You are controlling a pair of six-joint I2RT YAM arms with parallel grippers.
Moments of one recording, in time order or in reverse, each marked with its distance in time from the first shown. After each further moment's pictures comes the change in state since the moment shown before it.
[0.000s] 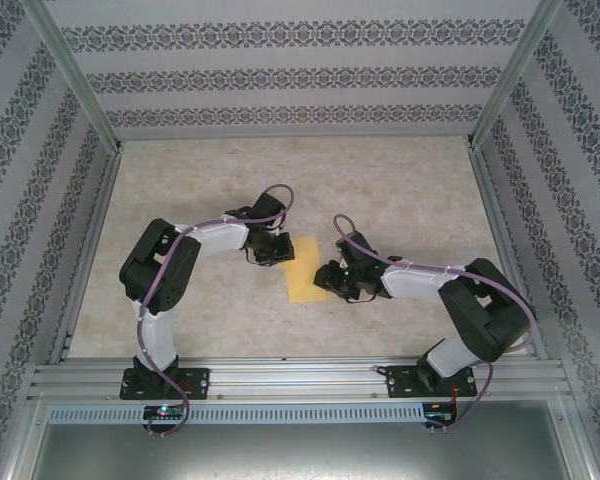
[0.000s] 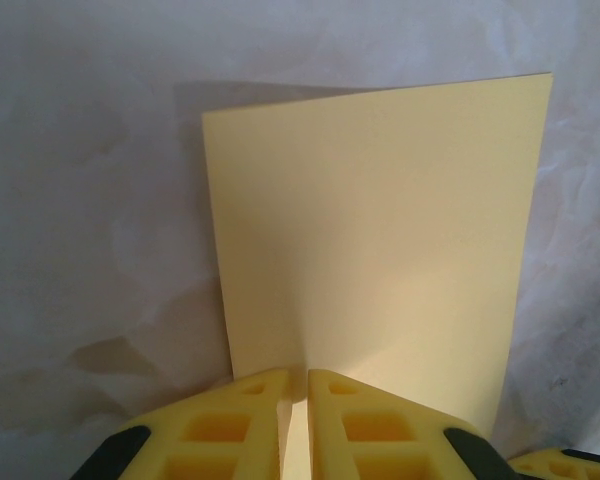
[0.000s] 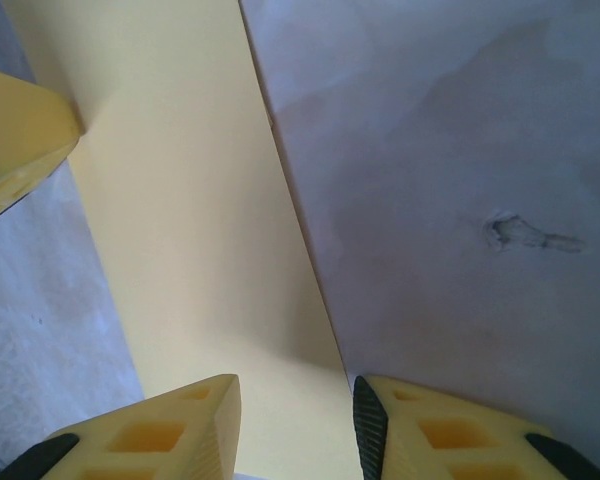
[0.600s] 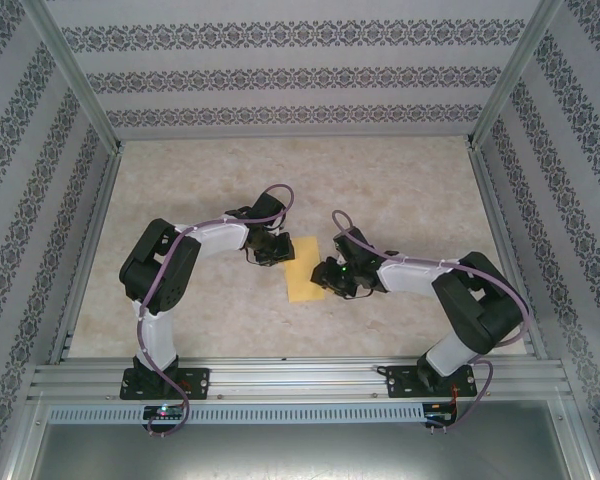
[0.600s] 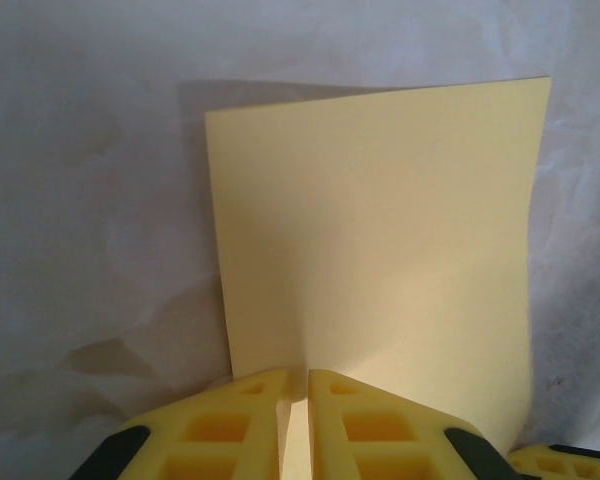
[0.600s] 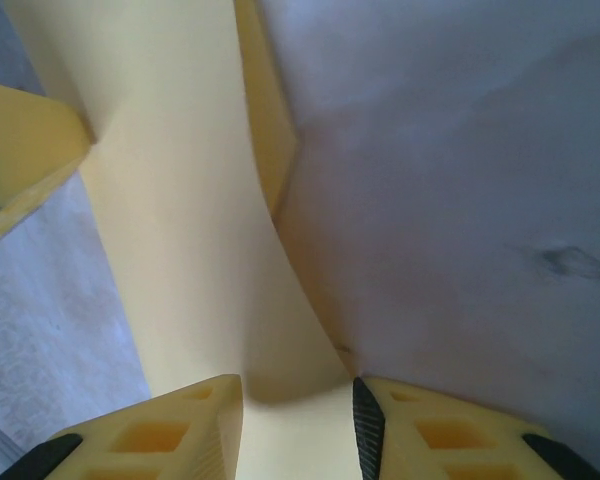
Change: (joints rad) left arm 0.000 0.000 0.000 0.002 0.005 0.000; right arm -0.008 0.057 0.056 -0.002 -0.053 0.019
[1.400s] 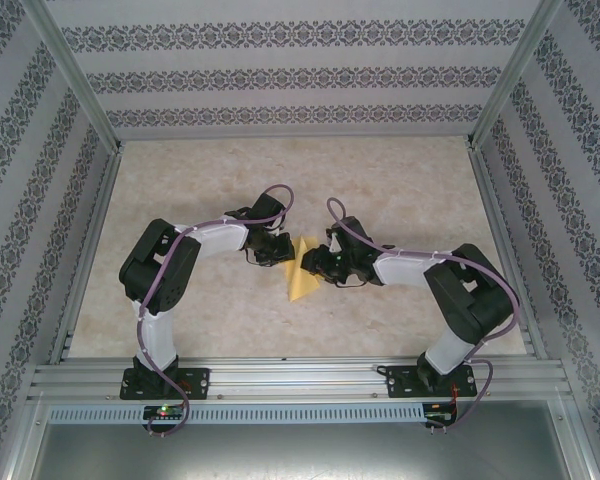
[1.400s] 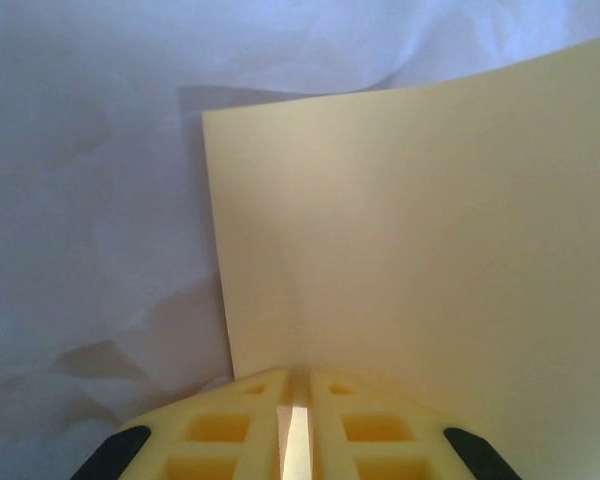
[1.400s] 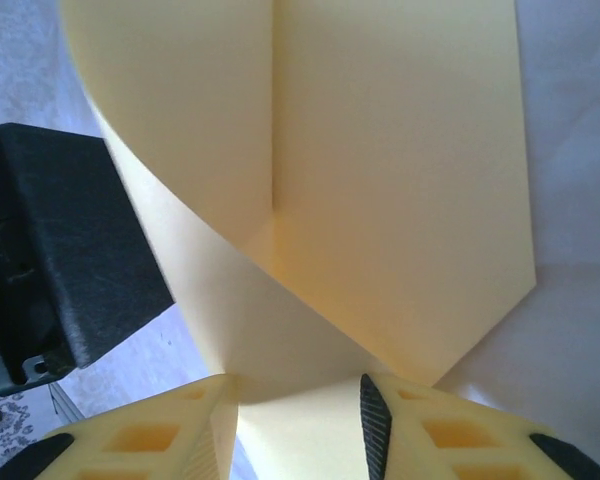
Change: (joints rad) left arm 0.000 -0.002 -0.011 0.019 0.008 -0.001; right arm -0.032 0.065 0.049 0.154 -0.095 -0.039
